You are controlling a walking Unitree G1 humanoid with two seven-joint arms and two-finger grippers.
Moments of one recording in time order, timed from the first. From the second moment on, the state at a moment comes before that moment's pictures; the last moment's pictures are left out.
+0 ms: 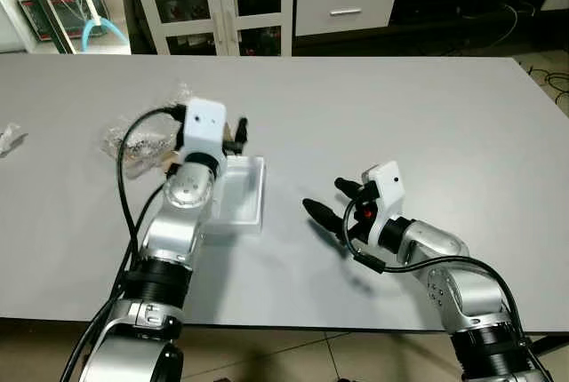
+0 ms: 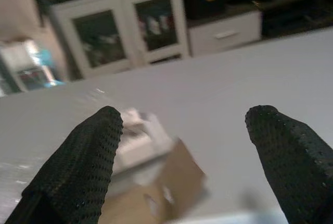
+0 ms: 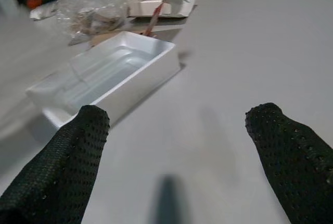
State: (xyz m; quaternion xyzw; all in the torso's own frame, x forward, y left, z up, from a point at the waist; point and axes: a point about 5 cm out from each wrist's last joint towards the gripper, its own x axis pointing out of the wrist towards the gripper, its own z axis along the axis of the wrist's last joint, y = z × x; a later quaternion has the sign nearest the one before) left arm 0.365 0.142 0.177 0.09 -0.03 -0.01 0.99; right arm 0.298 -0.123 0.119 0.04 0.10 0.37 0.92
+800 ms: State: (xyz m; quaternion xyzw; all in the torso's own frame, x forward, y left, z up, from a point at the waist) left arm 0.347 0.146 0.121 -0.08 0.22 0.07 0.97; right arm 0.292 -0.120 0.112 0.05 0.12 0.37 0.92
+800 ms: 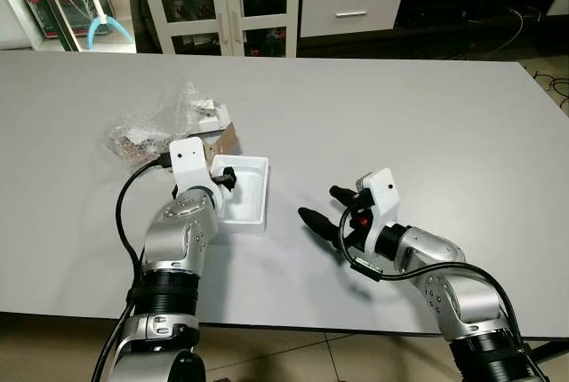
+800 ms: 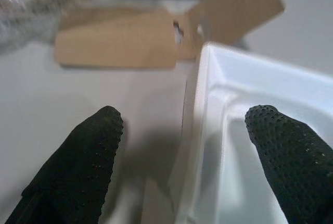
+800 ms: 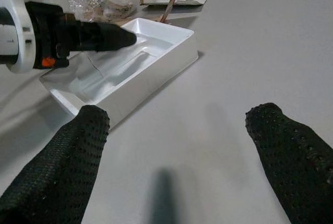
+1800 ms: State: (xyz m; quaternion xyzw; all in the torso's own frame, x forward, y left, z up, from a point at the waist) left arm 0.344 0.136 0.120 -0.05 0.24 0.05 0.97; right arm 0.292 -0.118 0.112 0.05 0.12 0.37 0.92
